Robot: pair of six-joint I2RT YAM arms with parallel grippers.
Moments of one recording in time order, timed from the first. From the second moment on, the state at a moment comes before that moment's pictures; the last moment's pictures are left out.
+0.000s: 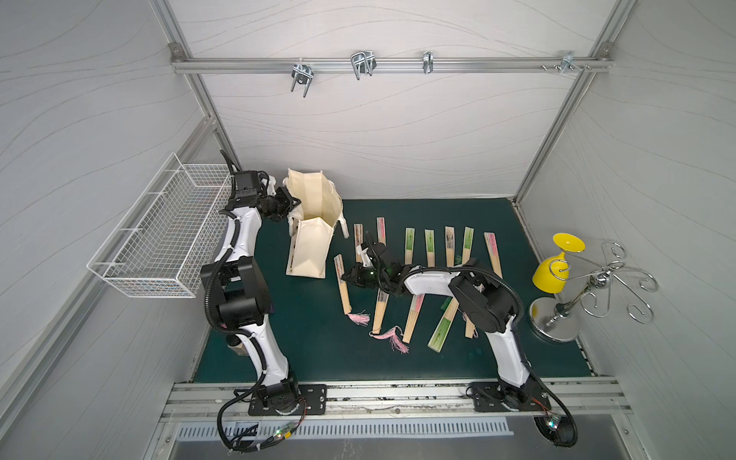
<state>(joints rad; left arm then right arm) 0.26 1.93 1.75 -0.57 0.68 -0.56 0.90 2.14 1.33 0.24 -0.39 0.98</state>
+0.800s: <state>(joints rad) 0.26 1.93 1.71 -0.50 0.71 -0.62 0.86 1.97 1.37 -0.03 -0.33 0.75</state>
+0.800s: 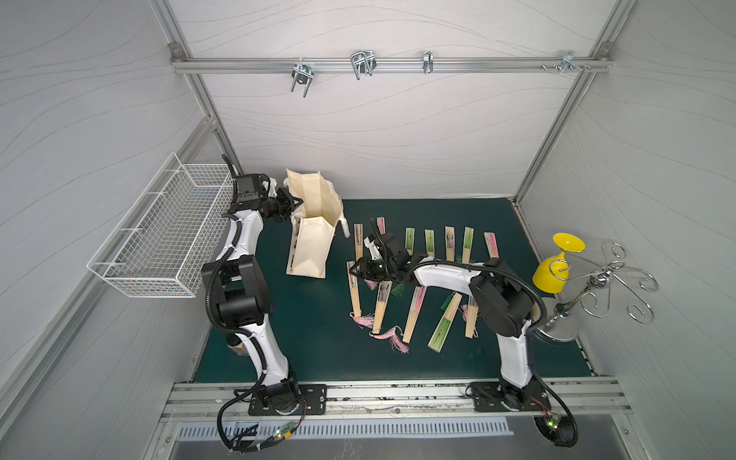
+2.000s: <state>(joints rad) 0.26 1.92 1.69 -0.50 0.73 -0.60 0.87 2.28 2.14 -0.39 -0.03 0.13</state>
